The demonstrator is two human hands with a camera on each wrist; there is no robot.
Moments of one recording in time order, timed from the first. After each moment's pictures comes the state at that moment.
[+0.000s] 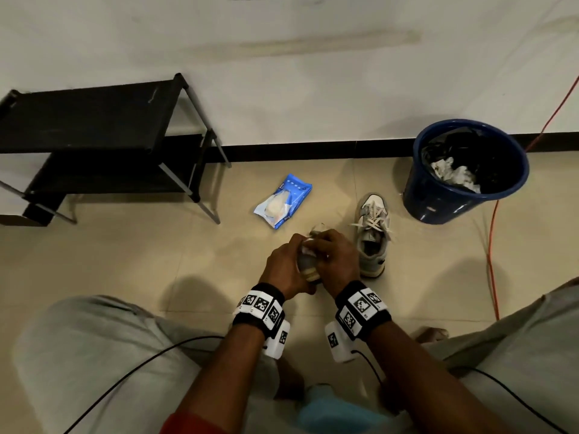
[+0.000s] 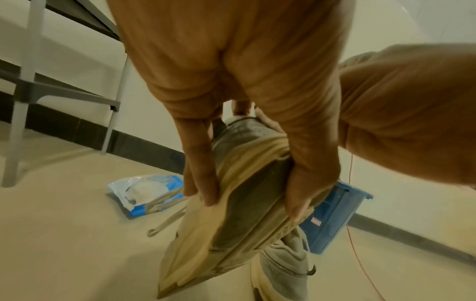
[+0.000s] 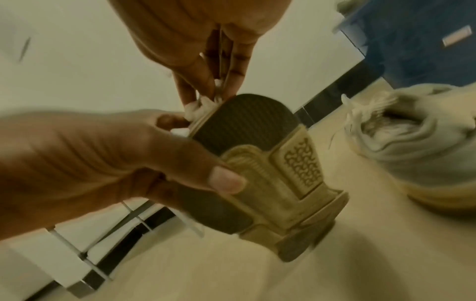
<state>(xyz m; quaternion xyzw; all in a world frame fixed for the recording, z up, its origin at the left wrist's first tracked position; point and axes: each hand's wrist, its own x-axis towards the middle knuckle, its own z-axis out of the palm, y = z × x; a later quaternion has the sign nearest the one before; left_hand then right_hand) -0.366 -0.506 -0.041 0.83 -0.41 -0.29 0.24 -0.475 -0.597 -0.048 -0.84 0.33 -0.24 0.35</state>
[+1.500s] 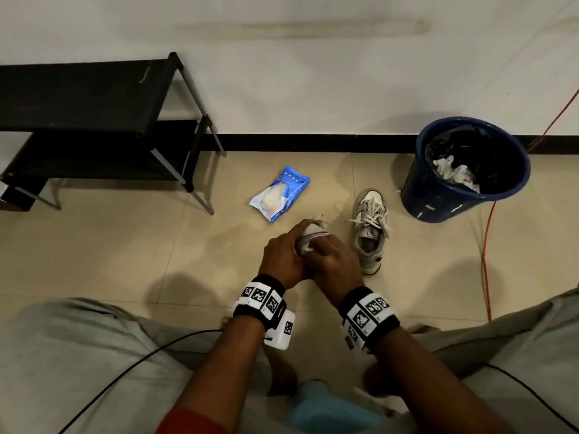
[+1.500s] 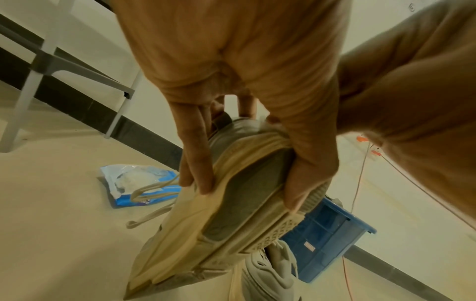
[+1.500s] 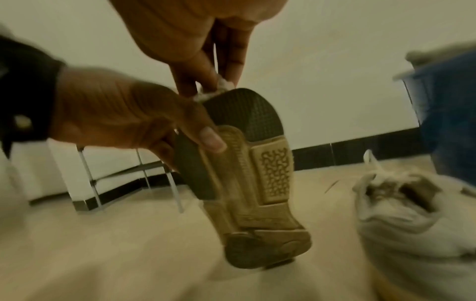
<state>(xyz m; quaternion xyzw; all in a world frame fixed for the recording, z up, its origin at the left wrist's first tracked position) -0.363 -0.516 -0.043 0.82 -0.41 -0.26 0.31 -0.488 -0.588 -0.037 -0.94 0.19 -0.23 0.19</state>
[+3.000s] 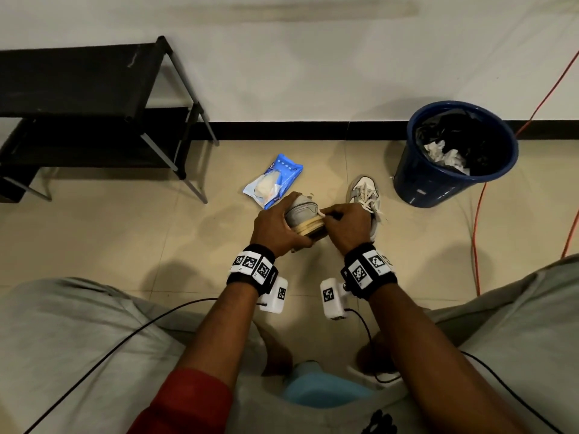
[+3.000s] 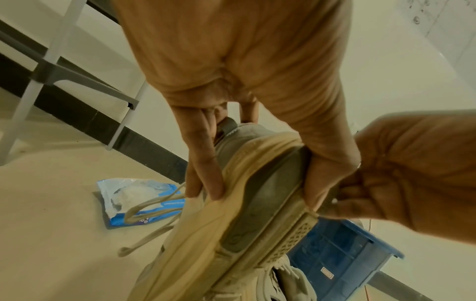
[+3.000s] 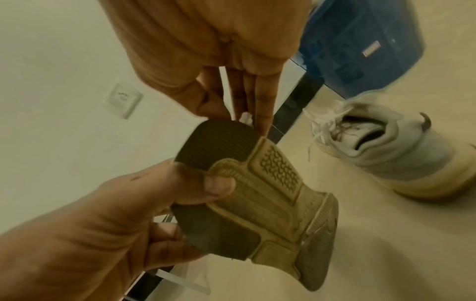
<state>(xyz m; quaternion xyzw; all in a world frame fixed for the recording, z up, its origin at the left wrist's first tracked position) -0.348 -0.530 -0.051 0.83 -0.38 -0.23 0.35 -0.480 -0.638 -0.034 -0.76 0.47 -0.20 0.40</state>
